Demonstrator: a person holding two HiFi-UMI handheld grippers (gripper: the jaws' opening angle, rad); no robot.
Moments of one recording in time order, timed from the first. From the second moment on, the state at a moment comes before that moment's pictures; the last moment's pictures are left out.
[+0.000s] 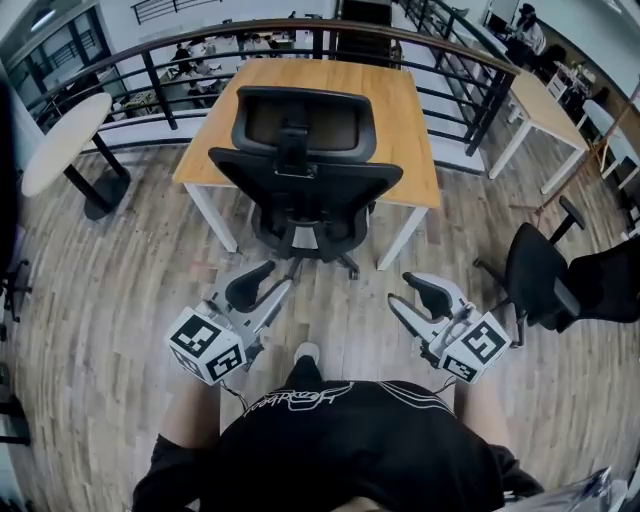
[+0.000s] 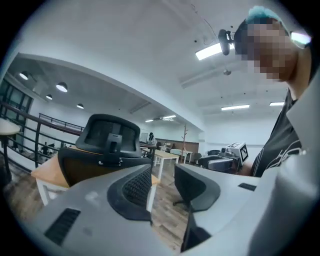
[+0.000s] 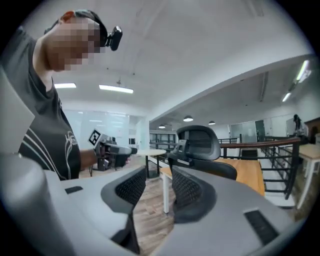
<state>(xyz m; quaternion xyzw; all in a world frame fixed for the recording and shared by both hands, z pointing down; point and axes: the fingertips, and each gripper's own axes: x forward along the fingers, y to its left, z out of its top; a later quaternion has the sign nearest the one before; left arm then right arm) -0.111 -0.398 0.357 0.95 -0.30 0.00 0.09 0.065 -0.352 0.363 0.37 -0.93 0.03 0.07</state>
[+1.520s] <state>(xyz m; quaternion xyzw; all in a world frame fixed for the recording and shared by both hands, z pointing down) -0.145 -0.187 0.328 0.95 -0.20 -0.08 0.22 -0.061 -0.172 0.316 0.27 -0.95 0.14 -0.05</state>
